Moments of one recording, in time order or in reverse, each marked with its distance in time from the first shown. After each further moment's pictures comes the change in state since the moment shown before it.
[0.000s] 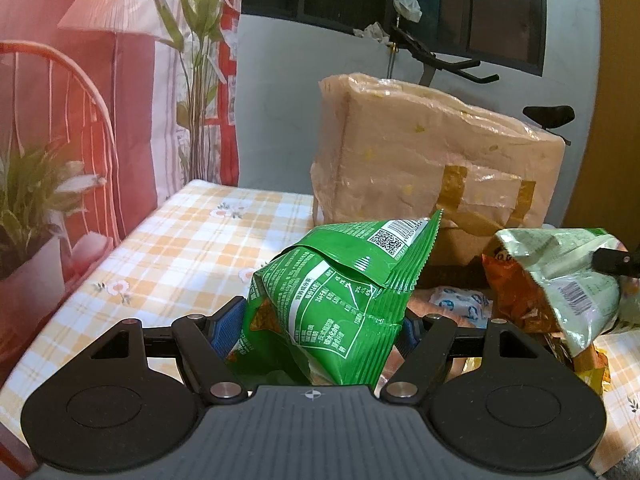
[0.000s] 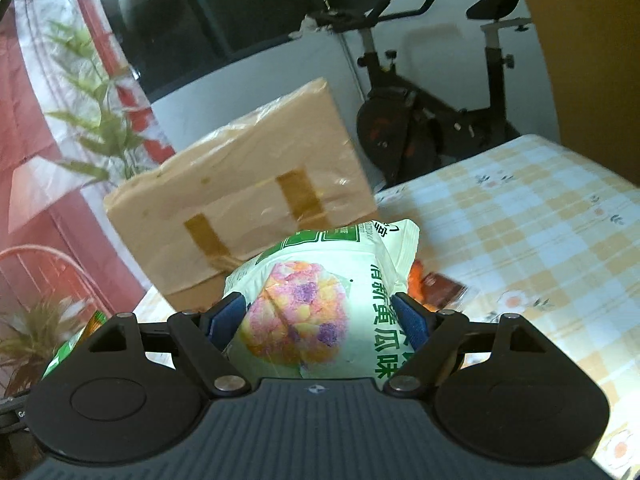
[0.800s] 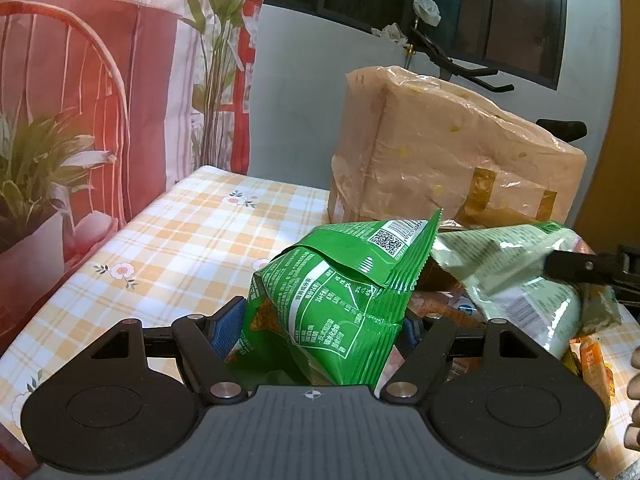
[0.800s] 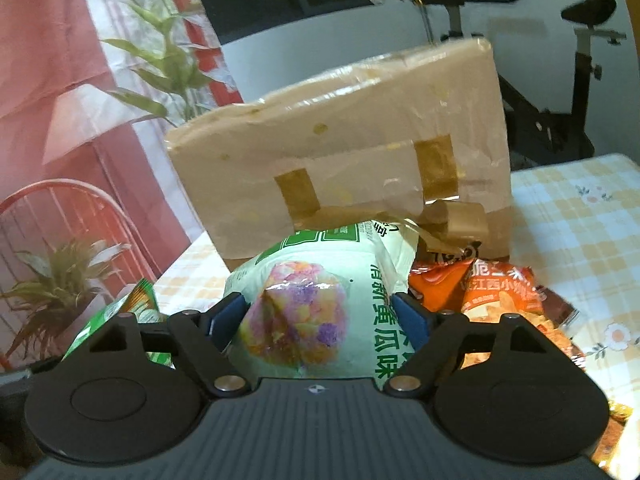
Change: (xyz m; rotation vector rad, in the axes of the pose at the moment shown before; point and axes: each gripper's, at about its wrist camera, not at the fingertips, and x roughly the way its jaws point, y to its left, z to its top) left arm 0.010 0.015 -0.006 -0.077 0.016 -0.003; right arm 0.052 0.067 -0.007 -0.185 0.118 0.142
